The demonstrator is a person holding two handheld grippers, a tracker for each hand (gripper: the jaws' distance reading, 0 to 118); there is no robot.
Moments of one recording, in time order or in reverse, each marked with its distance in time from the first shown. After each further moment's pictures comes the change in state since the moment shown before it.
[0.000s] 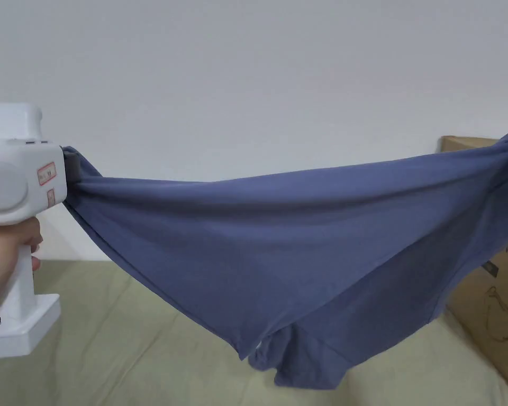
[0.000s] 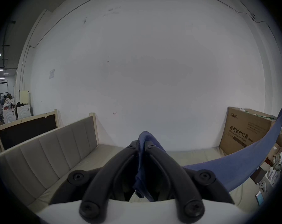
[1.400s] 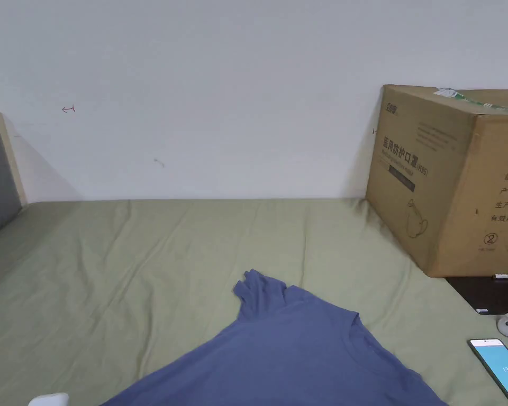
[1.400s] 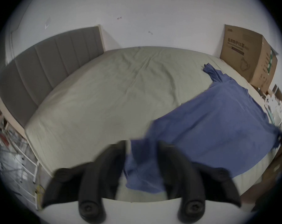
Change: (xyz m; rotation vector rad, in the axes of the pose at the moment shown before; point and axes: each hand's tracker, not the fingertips) left arm -0.054 -0.383 0.281 -0.685 0.017 -0.018; right arm -0.014 -0.358 0.335 -0.838 -0.057 -0.075
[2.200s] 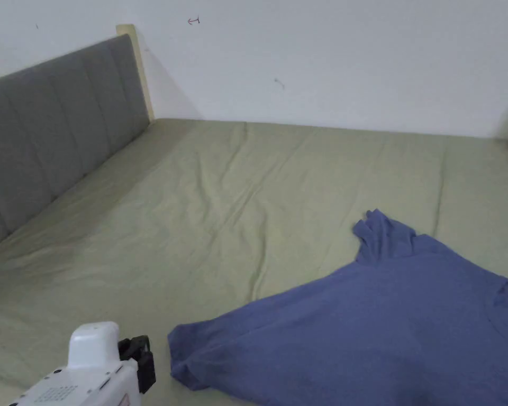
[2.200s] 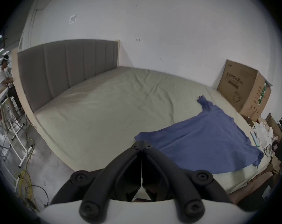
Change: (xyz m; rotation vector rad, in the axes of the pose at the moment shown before) left arm -0.048 -0.012 0.079 0.174 -0.028 0.145; right arm -0.108 -0.013 0.100 0.396 0.353 0.197
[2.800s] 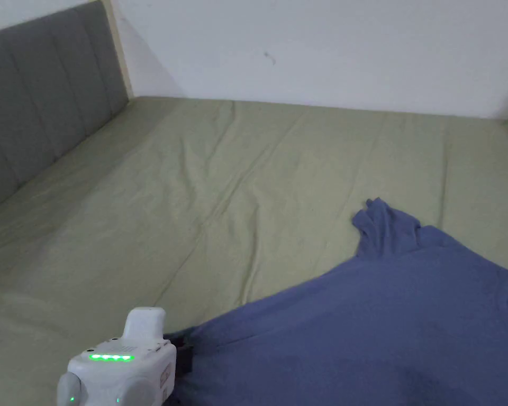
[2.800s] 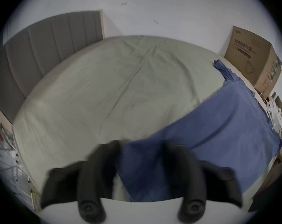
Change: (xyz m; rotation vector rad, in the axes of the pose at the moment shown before) left arm 0.022 -0.009 -0.143 -0.199 -0.004 -0.160; right arm 0.004 0.005 -0.036 -0.116 0.018 -0.034
